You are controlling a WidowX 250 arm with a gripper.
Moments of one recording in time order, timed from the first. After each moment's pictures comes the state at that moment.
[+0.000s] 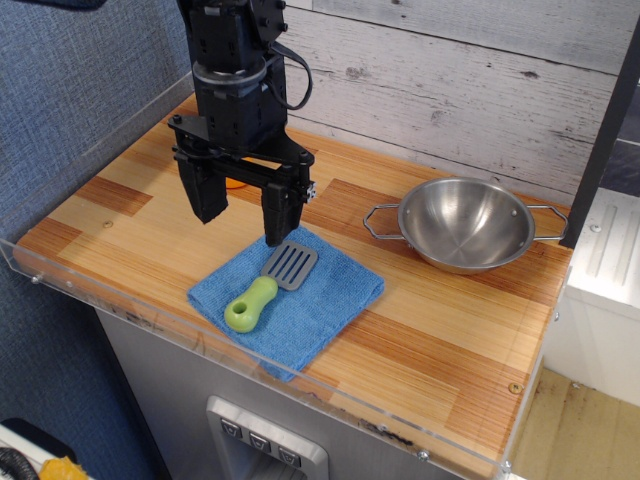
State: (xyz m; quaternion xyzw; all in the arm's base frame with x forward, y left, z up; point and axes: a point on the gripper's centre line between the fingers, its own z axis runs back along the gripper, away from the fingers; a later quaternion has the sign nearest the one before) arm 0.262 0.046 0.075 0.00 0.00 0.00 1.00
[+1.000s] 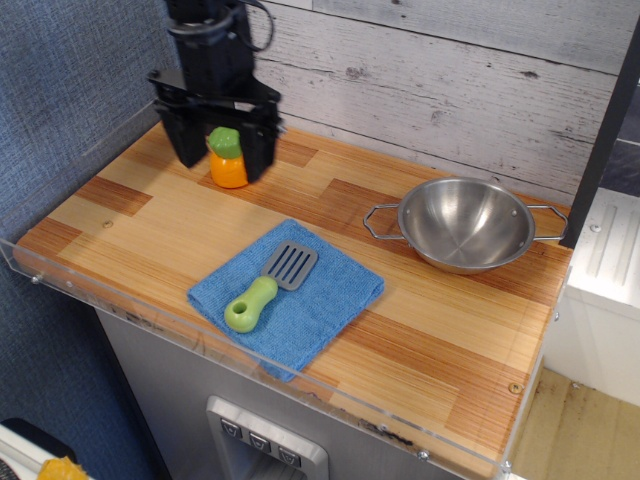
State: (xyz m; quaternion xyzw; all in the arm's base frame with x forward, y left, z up) arm 0.306 0.104 0.078 -0.01 -0.04 0.04 1.00
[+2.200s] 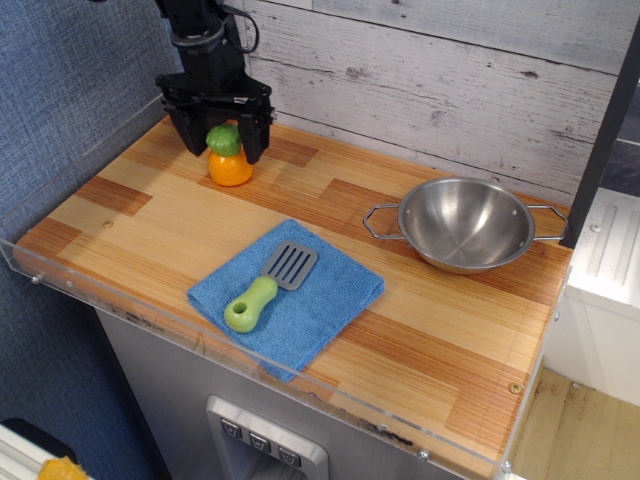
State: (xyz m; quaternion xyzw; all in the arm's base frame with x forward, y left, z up) arm 0.361 0.141 0.038 -0.02 -0.07 0.07 0.99
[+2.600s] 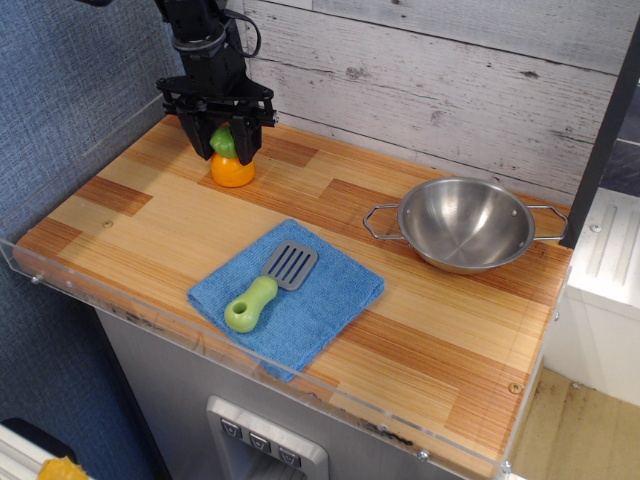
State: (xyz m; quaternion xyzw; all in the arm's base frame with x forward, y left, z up) arm 0.360 0.137 0.035 -0.02 -0.07 0.08 0.99
